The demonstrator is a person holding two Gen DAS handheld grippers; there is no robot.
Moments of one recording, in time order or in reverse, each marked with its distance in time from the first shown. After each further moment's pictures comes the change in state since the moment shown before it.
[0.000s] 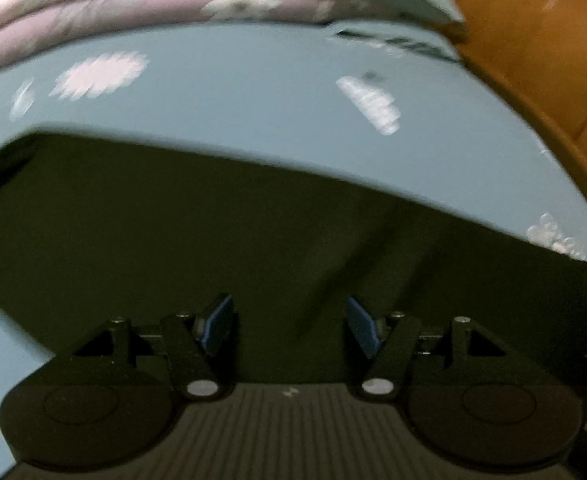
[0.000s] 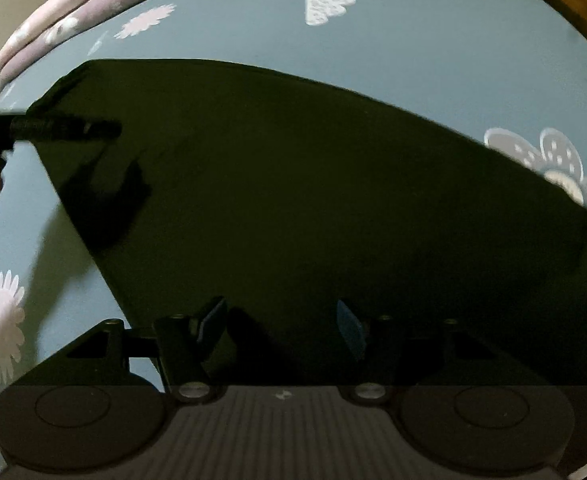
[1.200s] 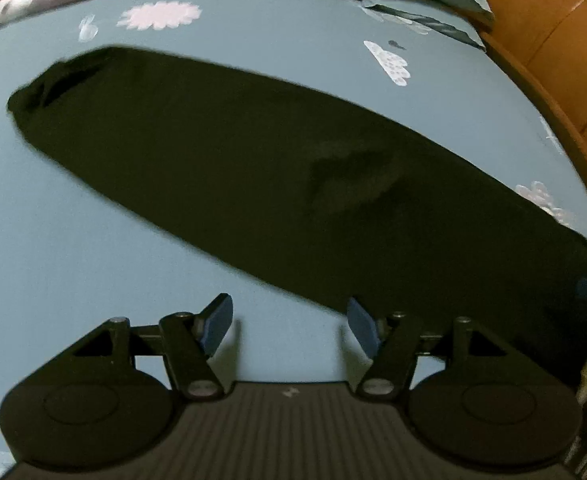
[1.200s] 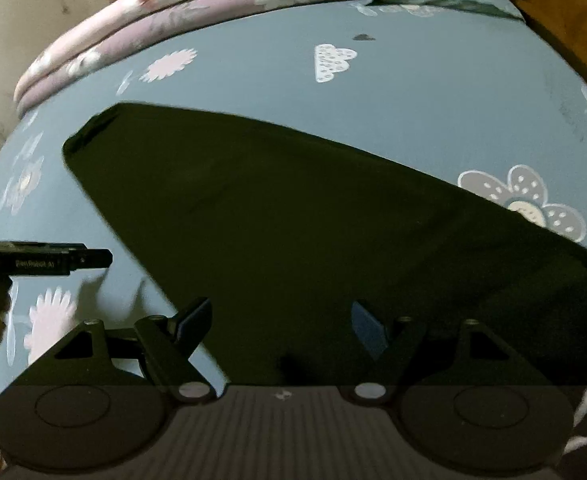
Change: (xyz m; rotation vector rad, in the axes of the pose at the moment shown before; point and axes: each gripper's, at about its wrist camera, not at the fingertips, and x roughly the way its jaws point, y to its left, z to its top) left arm -0.096 -0.005 -0.081 -0.217 0.141 0.053; right arm -0.099 0.007 -0.015 -0.033 -0.065 0.007
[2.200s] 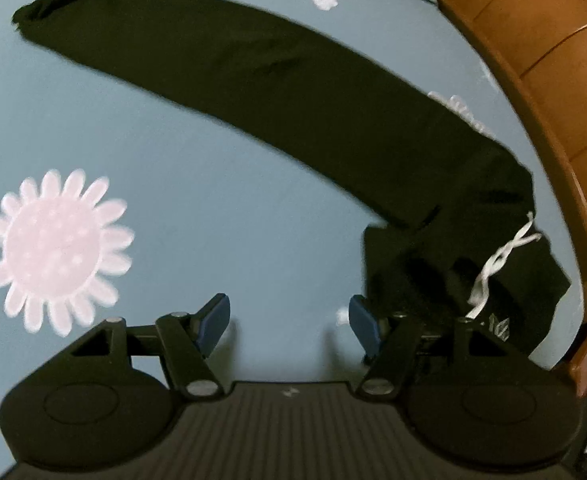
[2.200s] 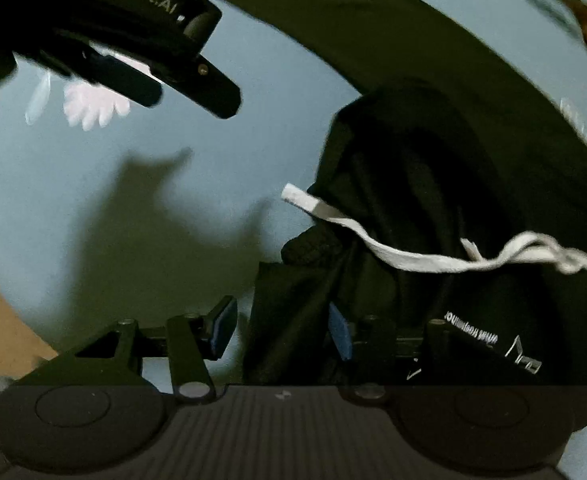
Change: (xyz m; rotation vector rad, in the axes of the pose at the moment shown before) left arm -0.060 -0.056 -0.124 -0.033 0.113 -0.079; right arm 0.002 0.126 -0.189 -0.347 0.197 -0.157
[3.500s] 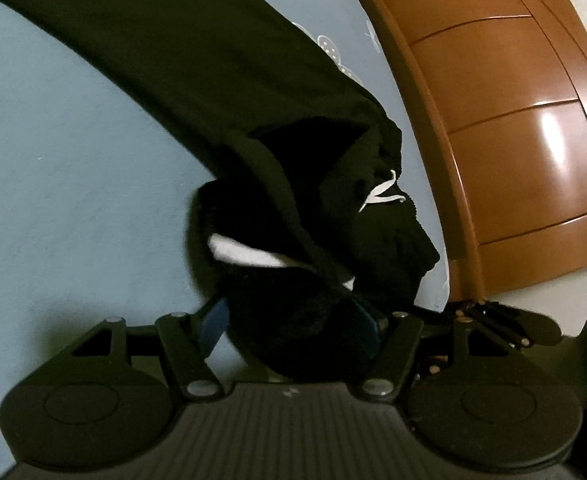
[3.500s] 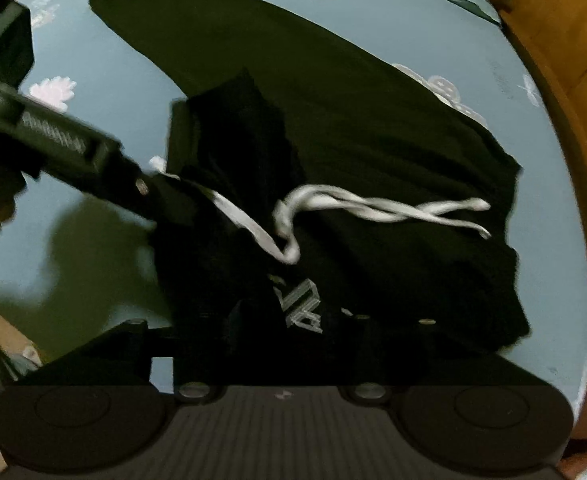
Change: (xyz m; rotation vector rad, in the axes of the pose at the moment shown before) left arm 0.074 -0.078 -0.009 -0.073 0.123 -0.498; right arm -0.060 -0.132 -0.057 0.156 -0.030 -0.083
